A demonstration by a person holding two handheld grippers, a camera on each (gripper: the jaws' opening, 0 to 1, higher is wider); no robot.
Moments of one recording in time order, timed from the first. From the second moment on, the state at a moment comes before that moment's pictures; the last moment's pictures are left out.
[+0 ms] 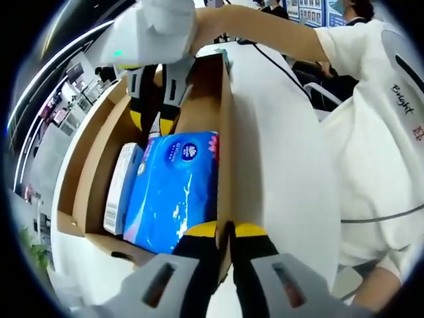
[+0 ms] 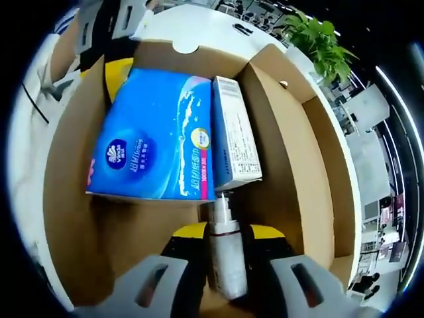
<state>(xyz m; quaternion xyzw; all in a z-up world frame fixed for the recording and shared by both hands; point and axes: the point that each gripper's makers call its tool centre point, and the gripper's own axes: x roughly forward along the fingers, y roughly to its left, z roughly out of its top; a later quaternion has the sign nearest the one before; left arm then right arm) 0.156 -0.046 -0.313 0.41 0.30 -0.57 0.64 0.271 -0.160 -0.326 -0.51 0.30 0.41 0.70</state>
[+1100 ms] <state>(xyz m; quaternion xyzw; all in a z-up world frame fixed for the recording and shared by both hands) 0.156 -0.047 -0.314 0.41 0.30 -0.57 0.64 0.255 -0.199 -0.334 -0.35 0.51 0.41 0.67</state>
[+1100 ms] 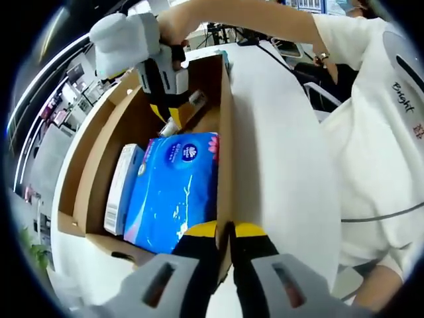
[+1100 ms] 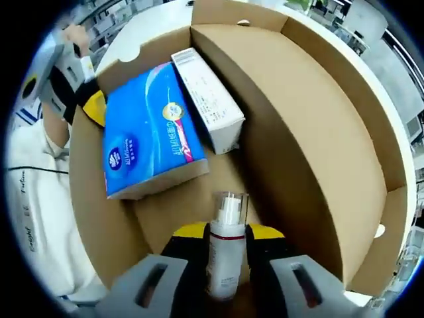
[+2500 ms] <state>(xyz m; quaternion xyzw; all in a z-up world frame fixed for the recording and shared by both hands) 0.155 -0.045 -0.315 0.42 0.31 -0.55 0.65 0.256 -0.159 -0.306 -0.30 0.37 0.40 0.78</state>
